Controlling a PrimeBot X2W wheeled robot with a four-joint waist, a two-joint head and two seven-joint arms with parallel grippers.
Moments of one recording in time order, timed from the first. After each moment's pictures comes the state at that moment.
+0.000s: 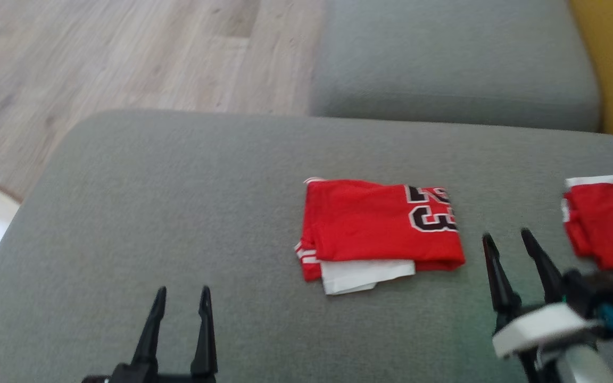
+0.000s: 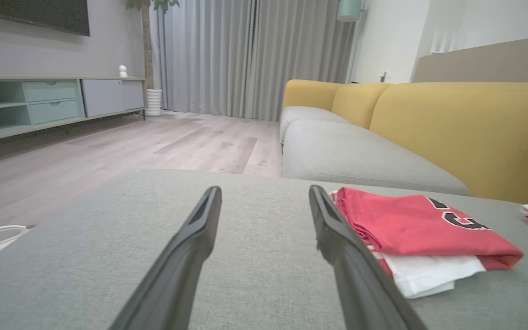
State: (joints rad) left arm 0.16 0.12 -0.32 0.07 -0.25 0.14 -0.26; right arm -0.05 -0.19 0.16 0.37 0.29 0.13 -0.25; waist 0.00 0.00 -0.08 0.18
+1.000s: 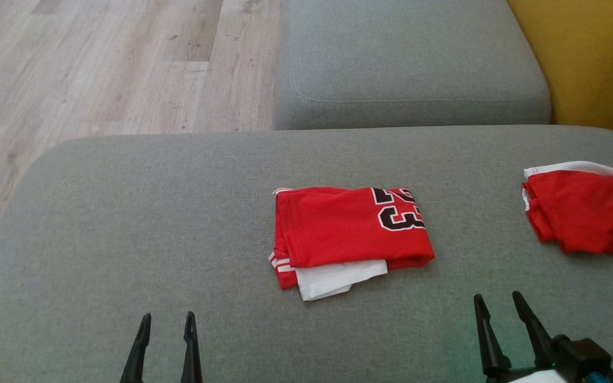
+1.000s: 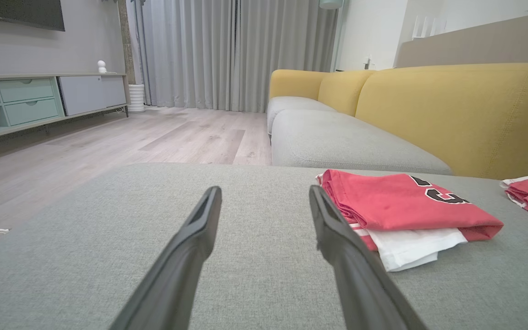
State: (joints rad) left arm 0.25 0.07 -0.20 0.08 -0.17 0.08 -0.26; right arm 0.19 -0.07 0.08 0.24 0.19 0.13 -0.25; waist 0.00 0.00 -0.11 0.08
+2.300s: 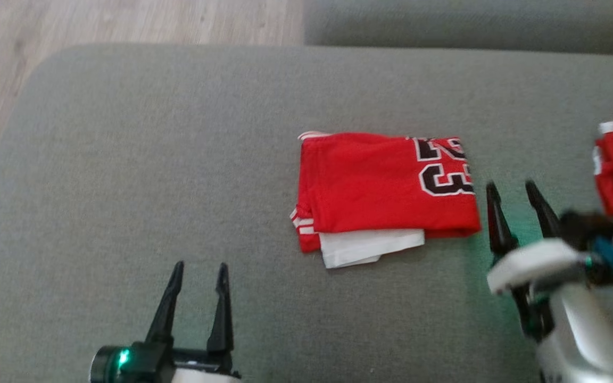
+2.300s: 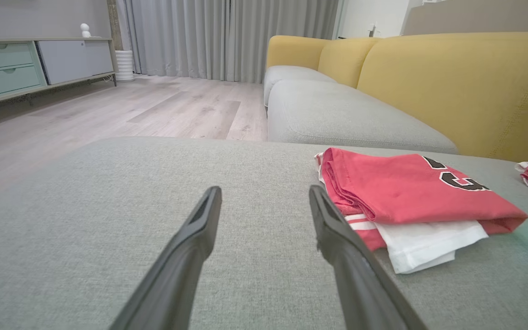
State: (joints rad) left arm 0.11 0.06 -0.29 0.07 -0.18 0.08 -0.26; right arm -0.26 -0.11 0.05 0.52 0.22 0.13 -0.17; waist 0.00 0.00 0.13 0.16
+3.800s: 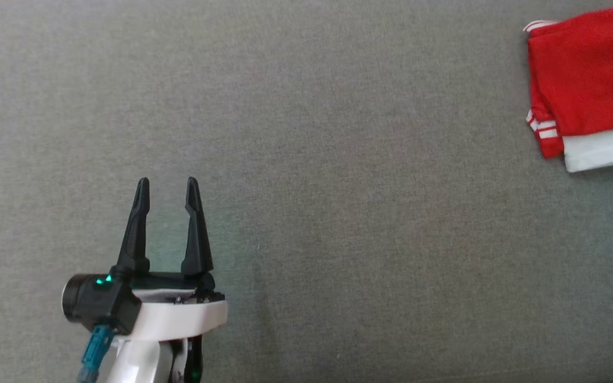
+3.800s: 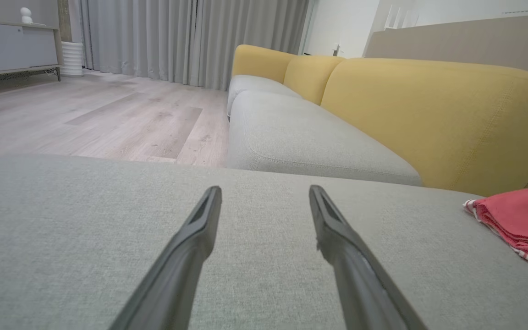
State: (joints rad) left arm -0.08 0.05 -0.24 -0.02 -0.25 0.08 -0.26; right arm -0.62 -0.67 0.00 0.51 0.26 0.13 0.18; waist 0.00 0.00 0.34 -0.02
